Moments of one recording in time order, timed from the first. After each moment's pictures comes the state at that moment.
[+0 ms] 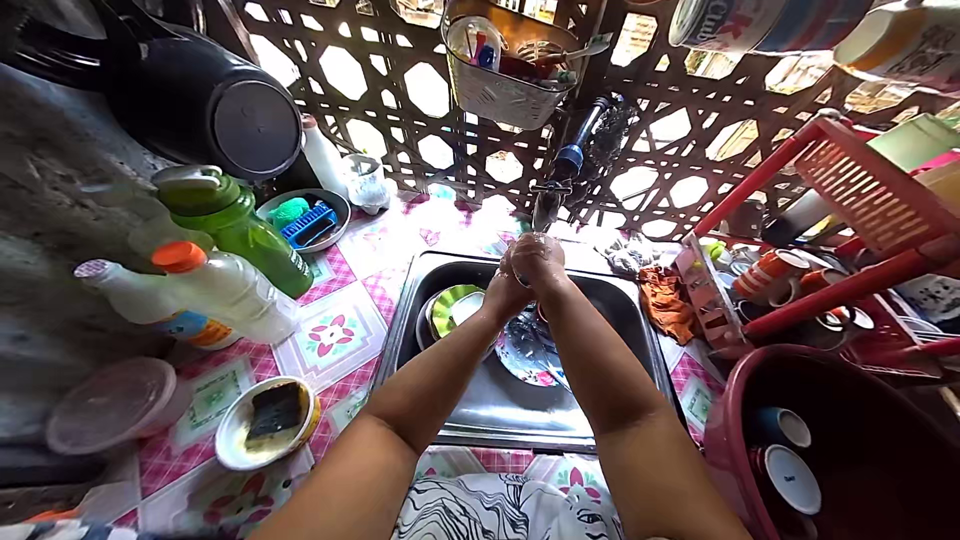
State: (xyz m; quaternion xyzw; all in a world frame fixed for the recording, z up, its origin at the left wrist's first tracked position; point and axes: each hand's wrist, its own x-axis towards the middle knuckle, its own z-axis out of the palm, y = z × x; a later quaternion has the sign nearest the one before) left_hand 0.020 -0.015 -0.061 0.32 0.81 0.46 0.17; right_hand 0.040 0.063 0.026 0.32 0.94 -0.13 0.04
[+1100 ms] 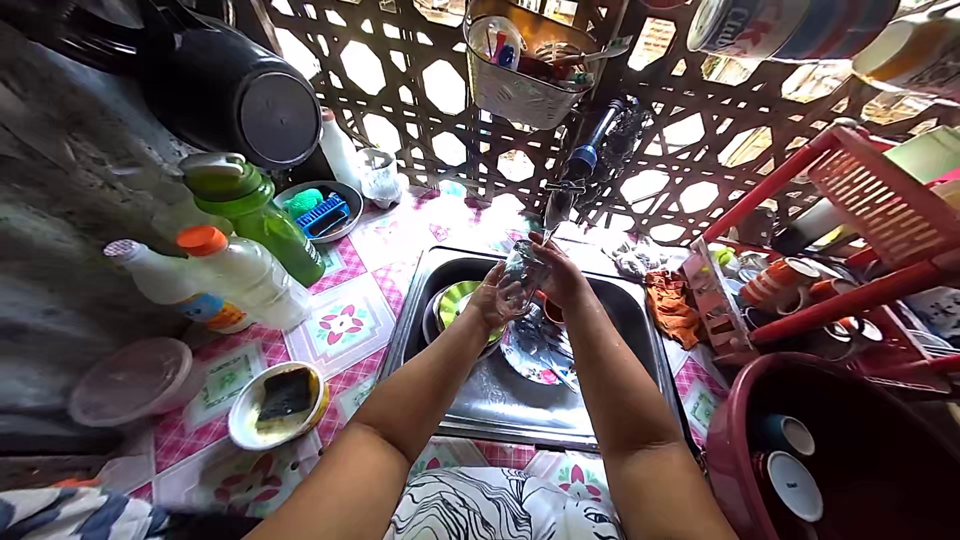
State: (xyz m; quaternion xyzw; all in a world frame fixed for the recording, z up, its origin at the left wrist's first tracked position) left_hand 0.019 -0.049 -0.076 -0.10 0.40 0.79 0.46; right_hand 0.084 0.081 -0.019 0.17 0.59 -0.78 -0.12
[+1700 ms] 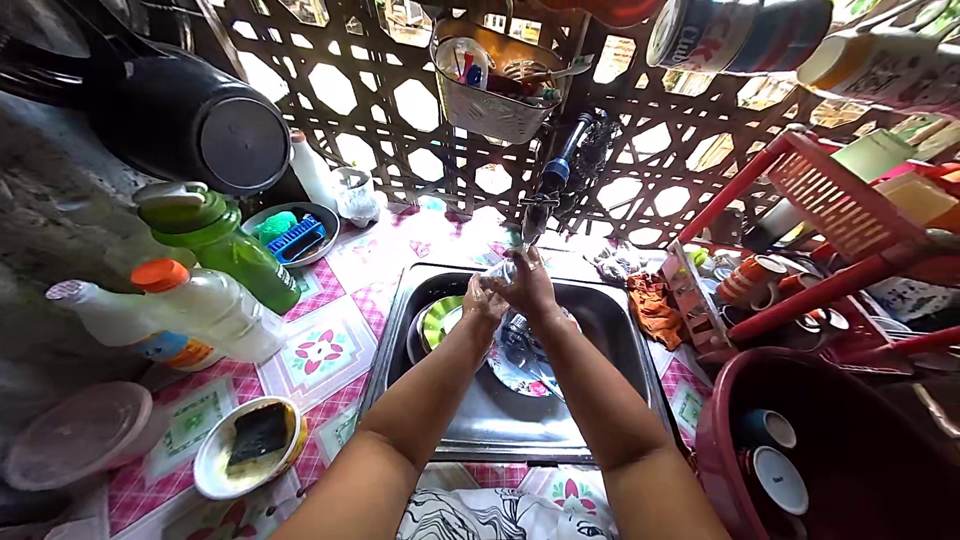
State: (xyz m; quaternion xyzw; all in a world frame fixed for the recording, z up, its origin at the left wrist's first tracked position) left_hand 0.011 -0.010 -0.082 -0.13 0.36 0.85 0.37; right_hand 0.074 0.062 -0.015 0.19 0.93 -0.24 -0.19
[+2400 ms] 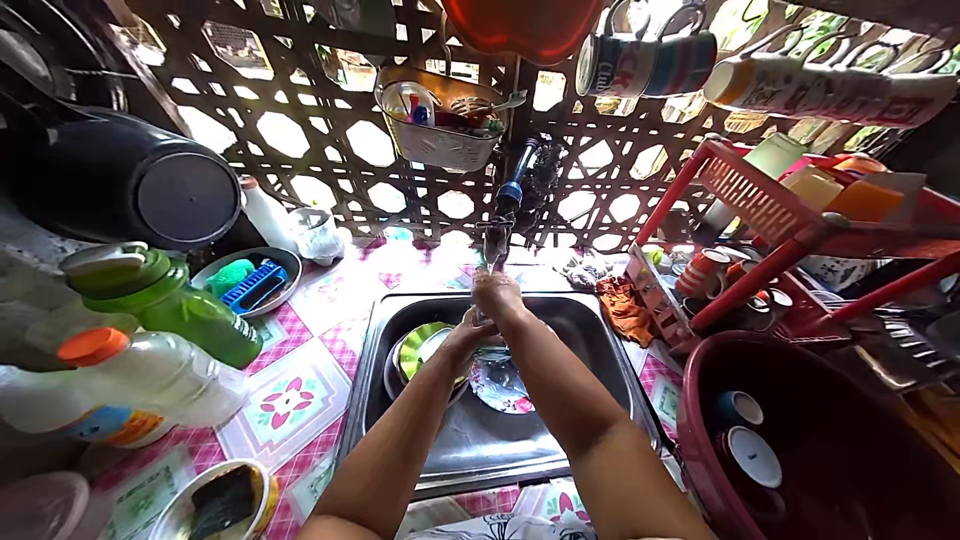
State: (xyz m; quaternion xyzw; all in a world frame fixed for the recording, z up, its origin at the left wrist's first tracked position) left_hand 0.030 -0.043 -0.074 0.19 0.55 0.68 0.46; right_hand 0.050 0.058 0.021 0.32 0.92 -0.22 0.02
